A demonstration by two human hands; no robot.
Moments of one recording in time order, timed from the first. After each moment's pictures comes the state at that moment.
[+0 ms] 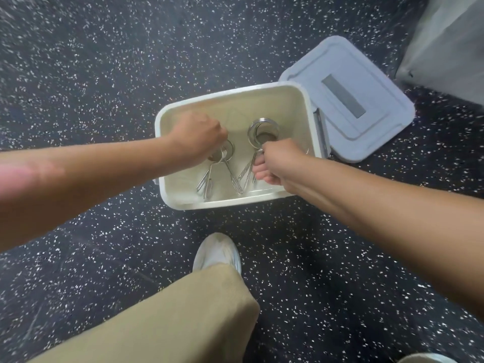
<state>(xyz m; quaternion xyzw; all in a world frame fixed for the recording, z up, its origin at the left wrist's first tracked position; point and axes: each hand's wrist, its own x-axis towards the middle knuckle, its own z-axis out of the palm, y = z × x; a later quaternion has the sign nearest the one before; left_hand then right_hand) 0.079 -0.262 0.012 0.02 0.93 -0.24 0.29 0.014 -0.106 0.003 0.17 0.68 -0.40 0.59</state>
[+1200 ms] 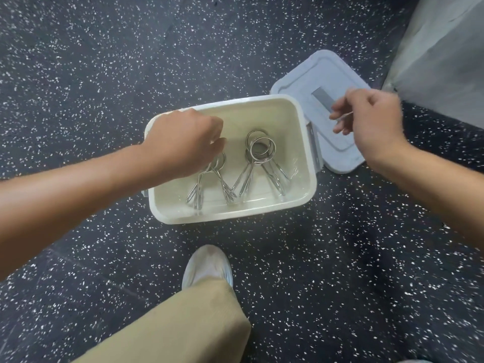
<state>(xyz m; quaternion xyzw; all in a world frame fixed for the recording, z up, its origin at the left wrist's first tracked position) 0.085 -0.265 0.039 -0.11 0.99 0.03 0.10 -0.089 -0.020 0.017 -0.05 0.82 -0.54 0.20</state>
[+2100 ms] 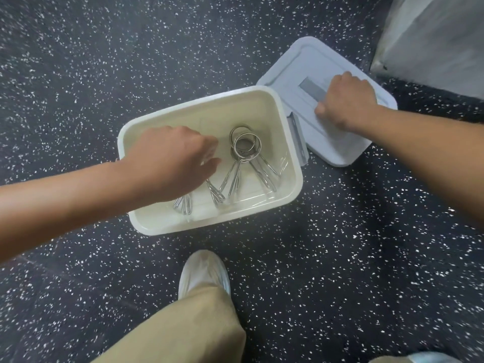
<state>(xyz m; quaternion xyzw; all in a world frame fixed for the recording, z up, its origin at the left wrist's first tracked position) 0.085 -0.236 0.052 0.00 0.99 0.00 0.15 -0.166 -0.022 -0.069 -0.27 0.95 0.10 0.10</state>
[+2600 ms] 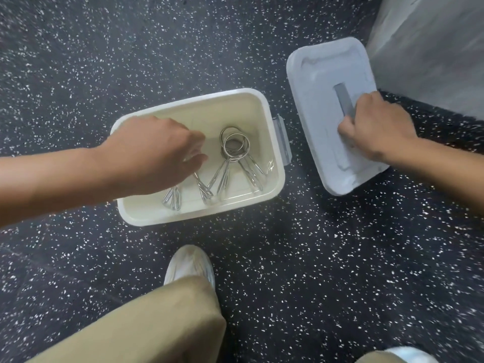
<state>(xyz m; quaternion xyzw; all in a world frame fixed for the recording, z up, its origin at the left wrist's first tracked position) 0.090 -0.232 0.079 0.02 0.99 -0.03 0.14 -0.141 0.061 -0.023 -0.28 0.96 0.01 0.08</state>
